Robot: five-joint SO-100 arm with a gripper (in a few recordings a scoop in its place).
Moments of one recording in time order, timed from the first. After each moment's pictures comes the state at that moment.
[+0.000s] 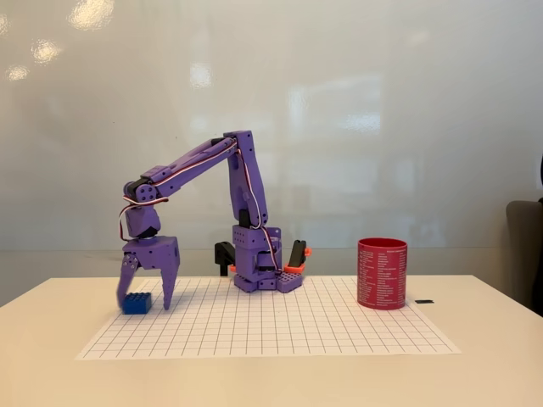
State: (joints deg) arm 54.5 80.8 108.6 65.9 29.7
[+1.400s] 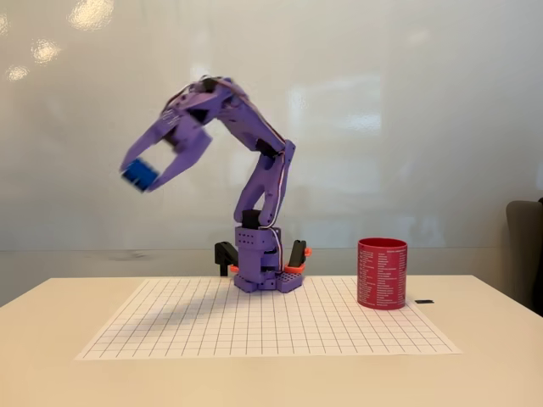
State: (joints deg) arm 27.0 125.9 91.7 76.4 23.3
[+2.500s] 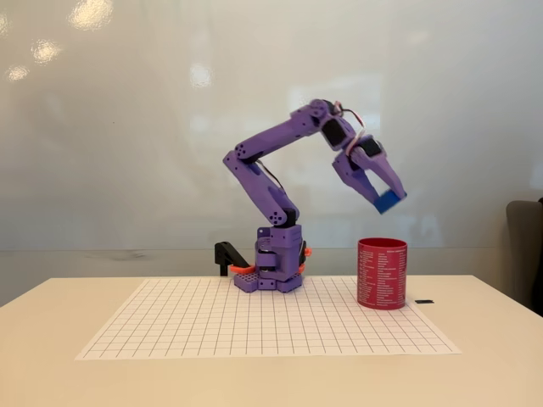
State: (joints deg) arm -72.1 133.2 115.2 77.2 25.0
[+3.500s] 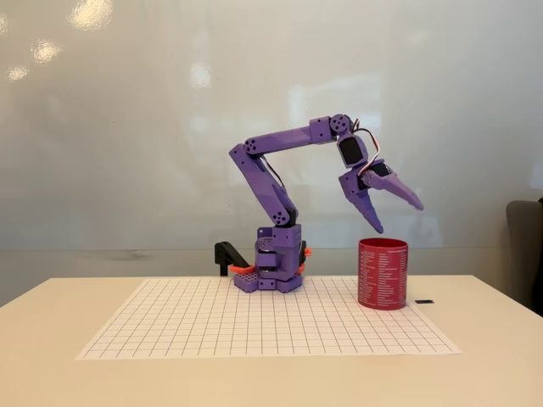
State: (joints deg) arm -75.4 127.7 116.8 77.2 25.8
